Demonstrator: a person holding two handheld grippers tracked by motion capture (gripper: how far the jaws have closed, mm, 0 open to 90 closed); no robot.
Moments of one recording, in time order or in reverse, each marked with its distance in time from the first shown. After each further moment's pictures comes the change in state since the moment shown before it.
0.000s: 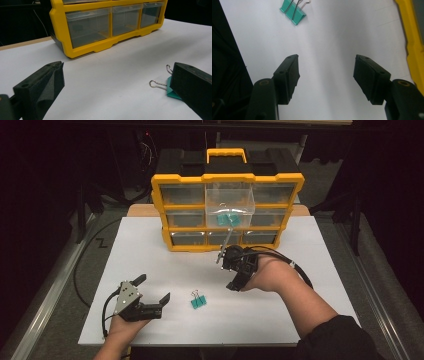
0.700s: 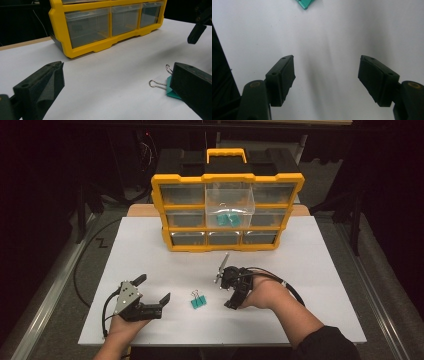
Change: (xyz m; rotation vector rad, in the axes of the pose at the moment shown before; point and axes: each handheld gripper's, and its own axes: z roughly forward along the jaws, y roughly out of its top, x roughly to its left) left arm 0.000 0.000 0.000 0.002 -0.004 0.005; right arm 0.015 -0.016 0.068 0.002 0.052 -0.019
